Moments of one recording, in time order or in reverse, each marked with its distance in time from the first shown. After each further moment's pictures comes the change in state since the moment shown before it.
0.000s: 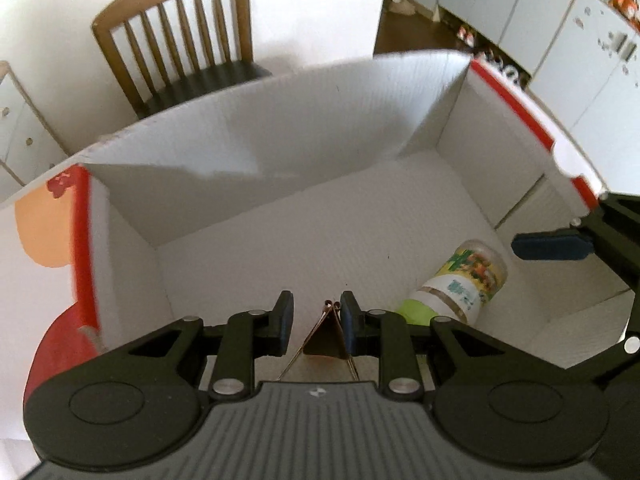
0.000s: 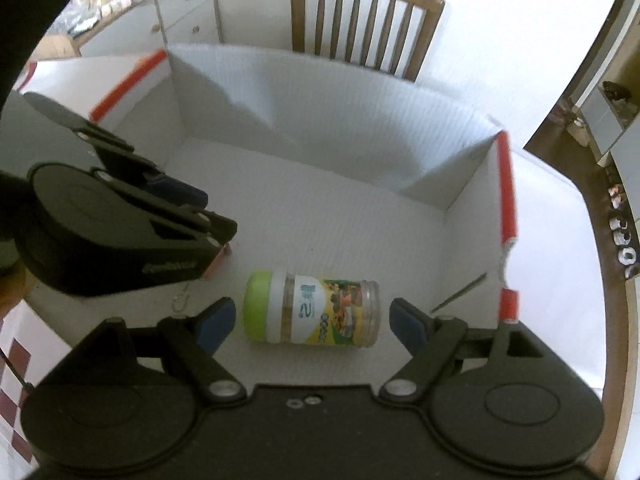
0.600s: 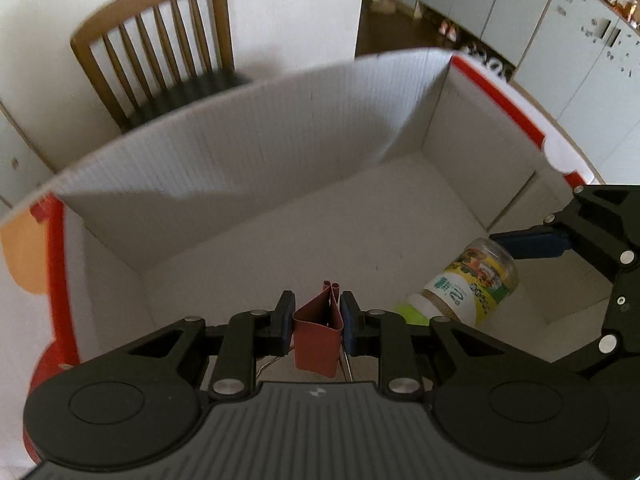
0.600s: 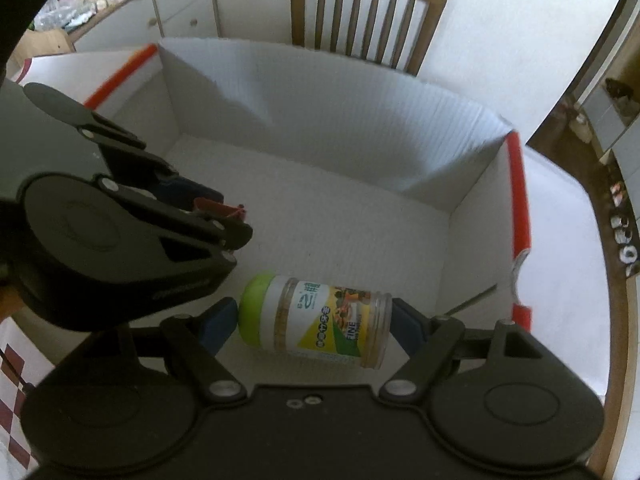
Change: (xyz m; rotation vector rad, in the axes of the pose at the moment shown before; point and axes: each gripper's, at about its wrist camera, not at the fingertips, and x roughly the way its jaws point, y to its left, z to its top) left arm 0.011 -0.010 0.013 0.064 0.027 -0.028; right arm 0.020 -0.007 0.010 -0.006 0.038 0.000
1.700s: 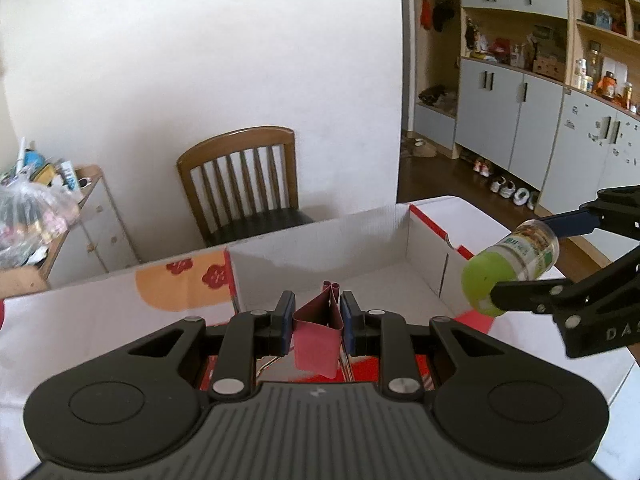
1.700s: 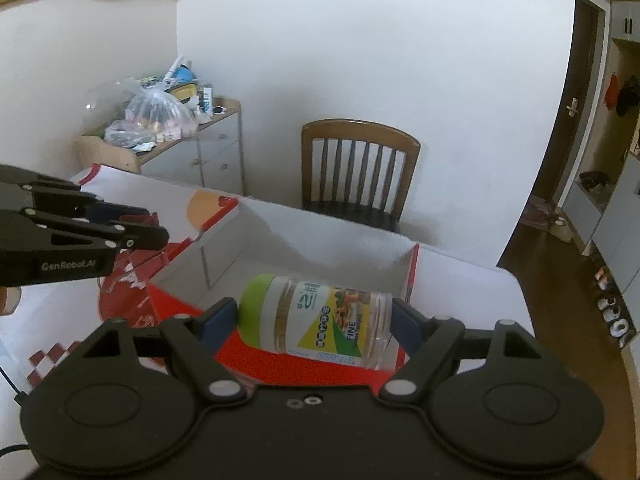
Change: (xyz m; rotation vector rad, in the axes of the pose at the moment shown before) left arm -0.202 -0.042 -0.114 -0.055 -0.495 0.178; right arm -0.175 -0.011 -0.080 -0.020 -0.483 0.011
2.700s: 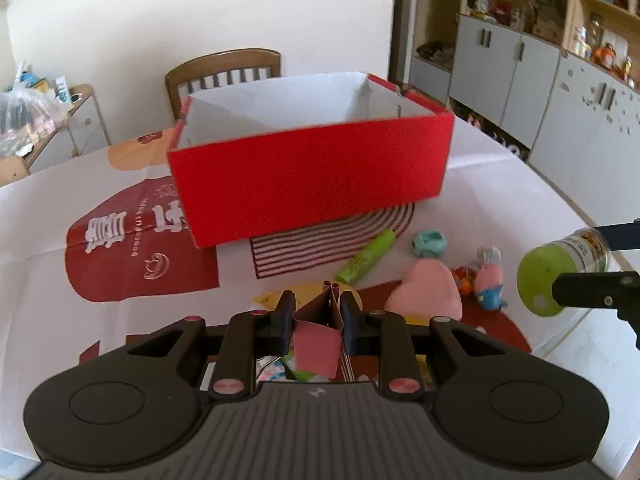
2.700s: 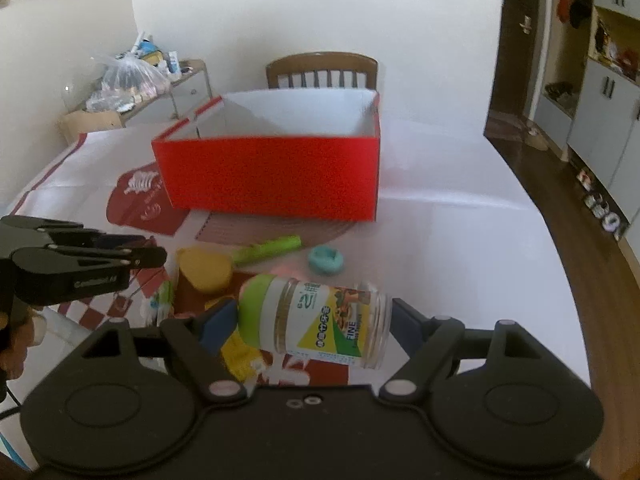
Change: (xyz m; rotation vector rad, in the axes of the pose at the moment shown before) left arm -0.022 -0.060 -0.147 -0.080 0.139 -0.020; right arm -0.065 0.006 -0.145 0.188 0.116 -0.028
